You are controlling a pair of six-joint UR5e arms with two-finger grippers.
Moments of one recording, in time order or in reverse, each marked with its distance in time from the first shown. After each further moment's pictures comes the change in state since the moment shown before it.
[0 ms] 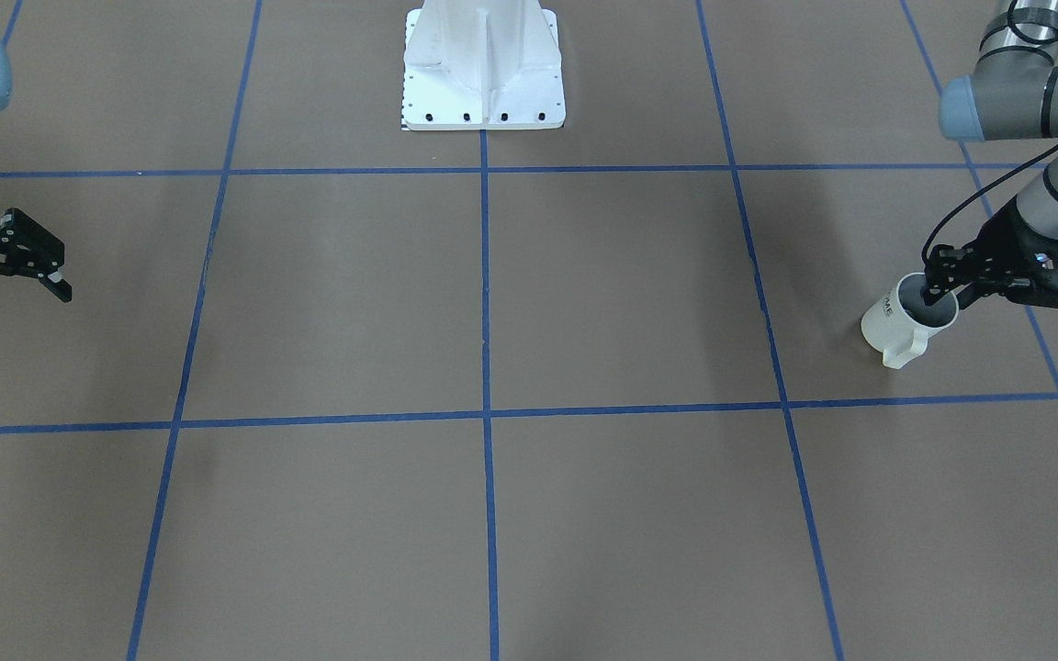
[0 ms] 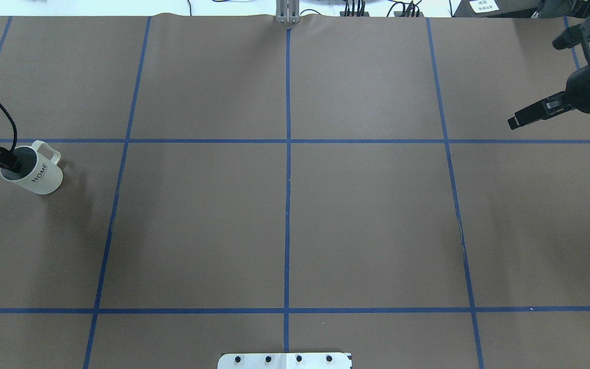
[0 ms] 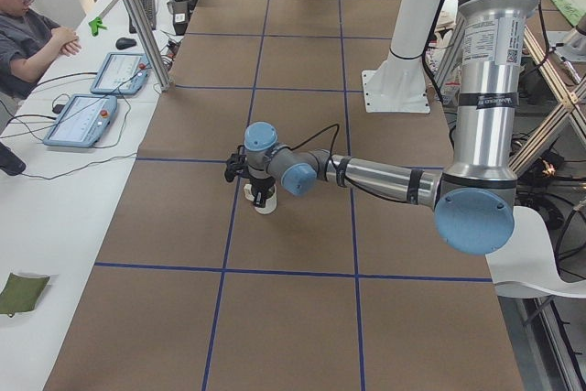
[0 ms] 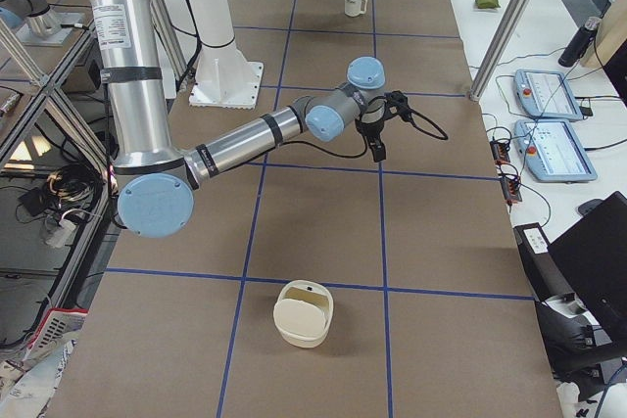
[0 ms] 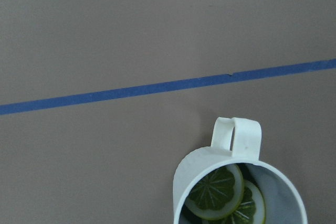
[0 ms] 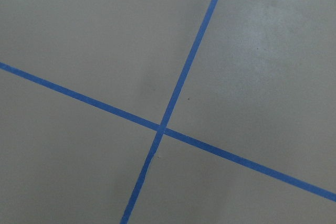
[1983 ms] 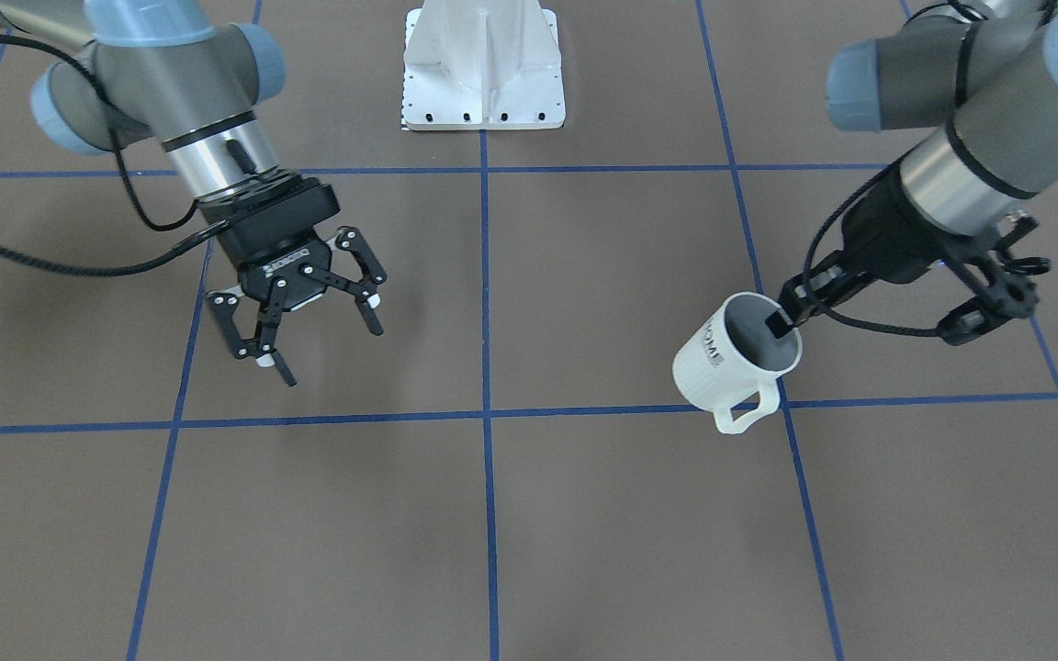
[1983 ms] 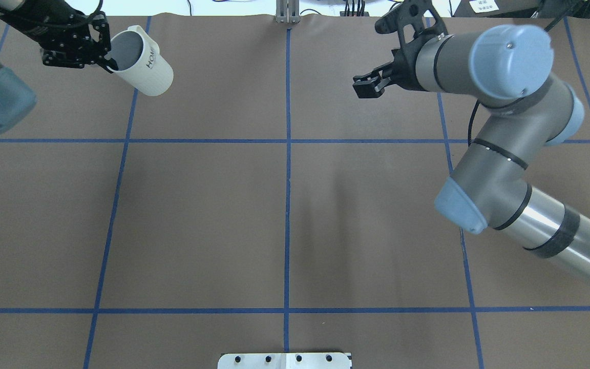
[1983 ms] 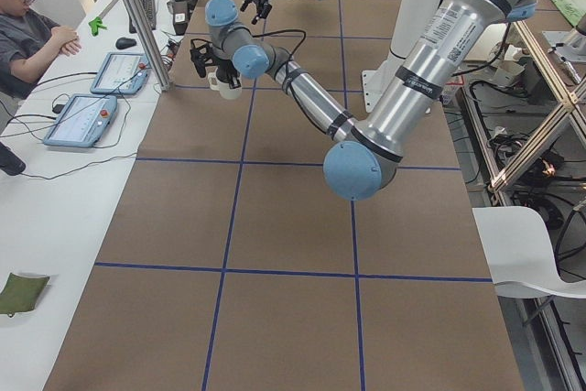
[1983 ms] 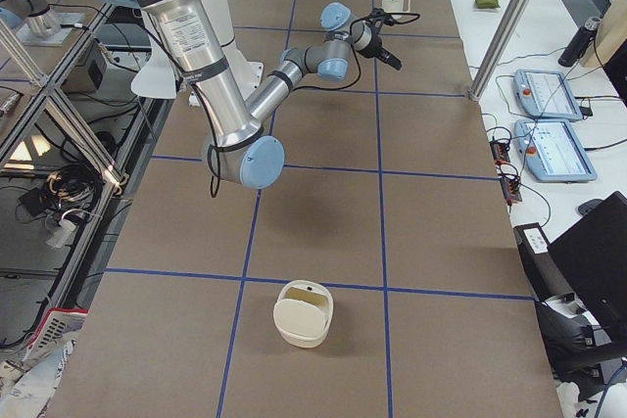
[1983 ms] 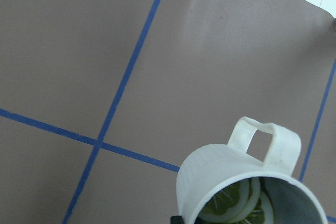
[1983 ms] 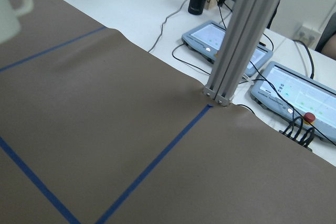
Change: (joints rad) left arm 0.029 -0.653 -0.008 0.309 -0.155 -0.925; right arm -0.487 0.404 -0.114 0.337 -0.807 0.049
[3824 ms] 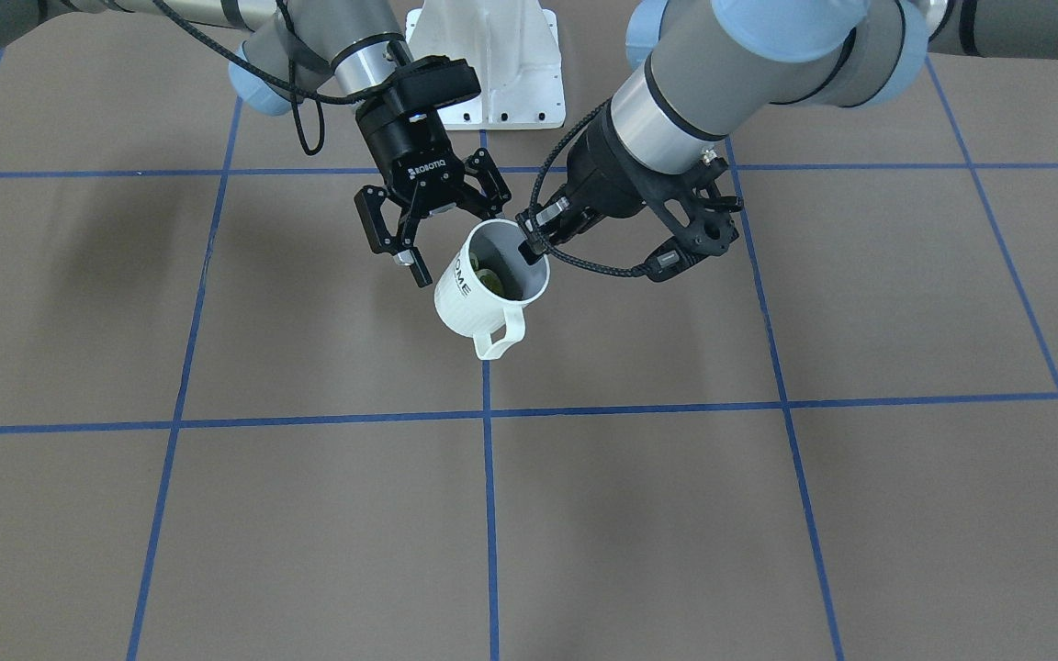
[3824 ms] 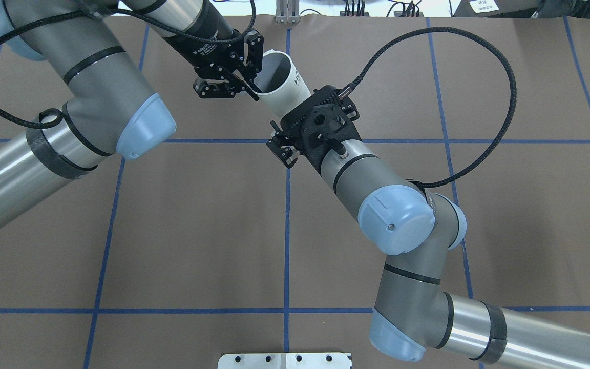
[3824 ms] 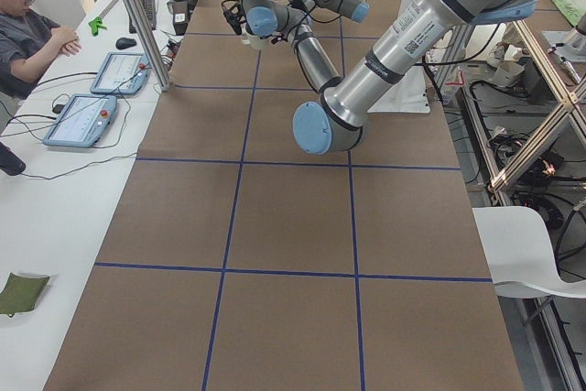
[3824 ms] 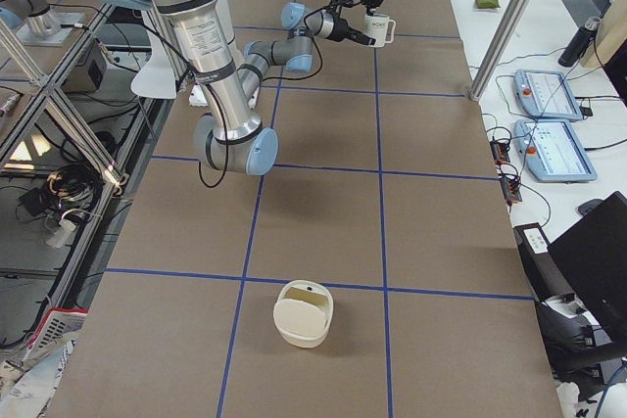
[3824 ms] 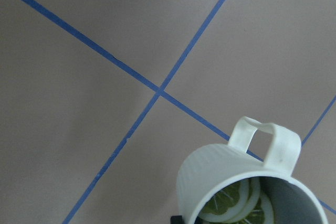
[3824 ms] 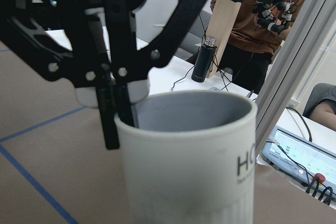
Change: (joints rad) left arm 0.180 -0.178 0.030 -0.053 -0.003 -0.321; right arm -0.240 0.044 0.002 0.112 -0.418 -0.038
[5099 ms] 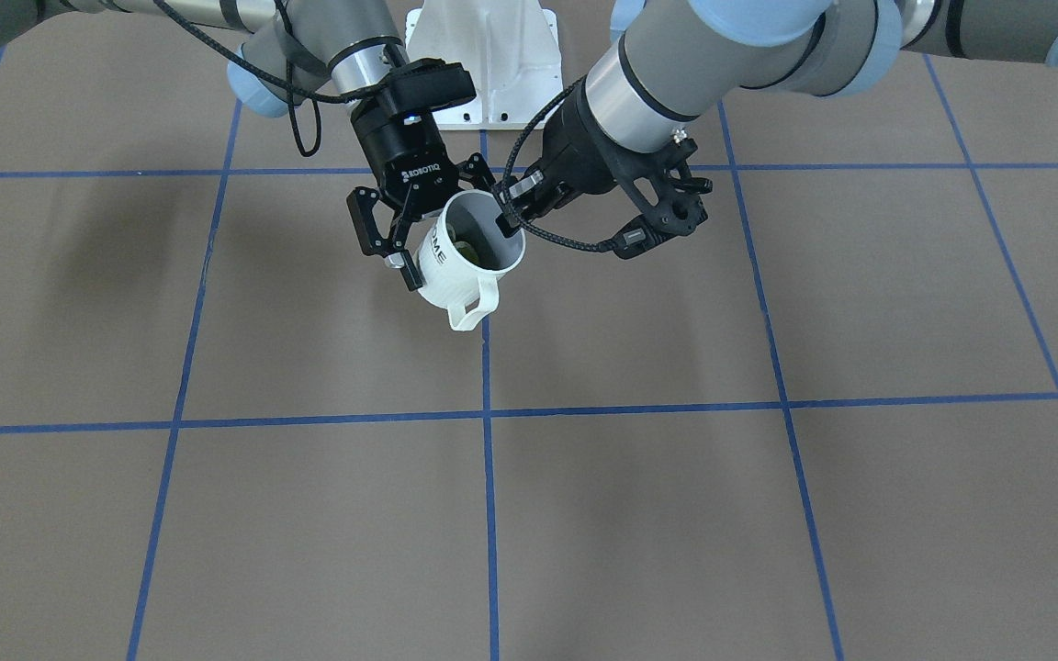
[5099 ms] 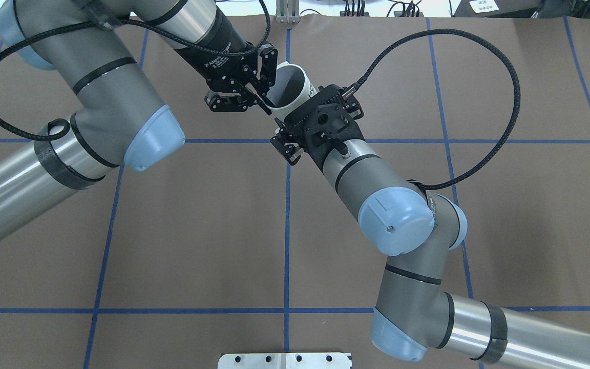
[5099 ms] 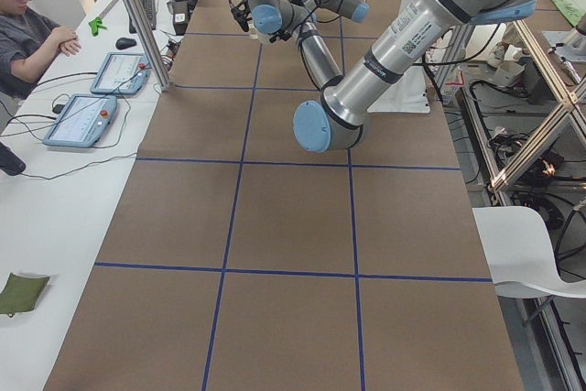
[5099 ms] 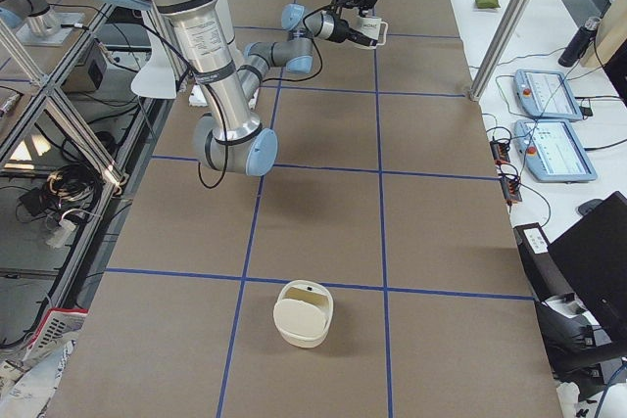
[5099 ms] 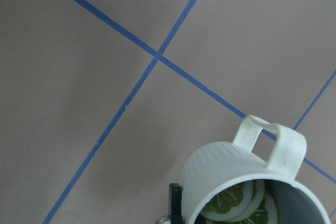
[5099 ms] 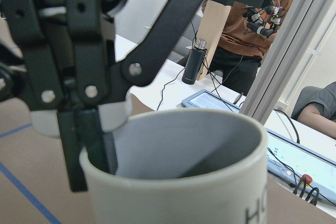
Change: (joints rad) left arm 0.022 -0.008 -0.014 0.001 -0.030 -0.005; right arm 0.000 -0.006 -0.003 0.000 -0.033 -0.001
